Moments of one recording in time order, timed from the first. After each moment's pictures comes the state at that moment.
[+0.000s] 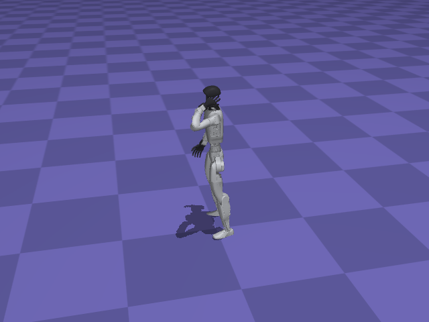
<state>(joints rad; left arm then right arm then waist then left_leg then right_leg) -1.40 0.72 -0.58 -0.85 0.46 -0.32 0.76 0.11 -0.26 0.21 1.06 0.29 -0.09 -0.25 0.03 -0.10 -0.04 0.04 0.10 0.40 -0.01 -0.19 -0.17 -0.01 -0.23 -0.32 0.07 -0.07 0.23</state>
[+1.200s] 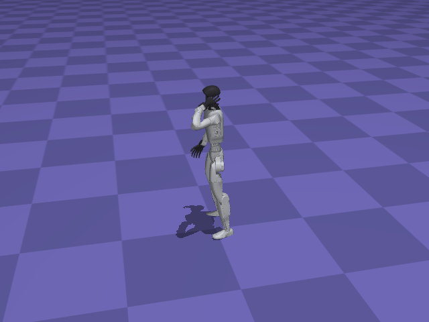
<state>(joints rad) -1.43 0.74 -0.59 -0.83 0.48 -0.32 0.80 0.11 -0.25 0.17 1.04 0.27 -0.10 -0.25 0.08 -0.10 -0.03 0.04 0.09 0.42 -0.02 -0.19 -0.16 -0.03 -0.23 -0.29 0.07 -0.07 0.24</state>
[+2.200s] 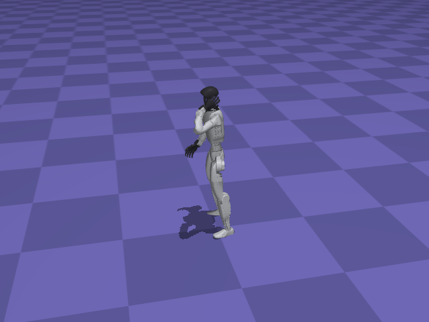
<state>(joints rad) -1.39 0.67 -0.53 -0.85 0.57 -0.34 0.82 0.12 -0.23 0.19 0.85 0.22 -0.14 -0.27 0.20 -0.15 0.03 0.03 0.09 0.42 -0.01 -0.18 -0.17 -0.04 -0.23 -0.29 0.07 -0.06 0.24</state>
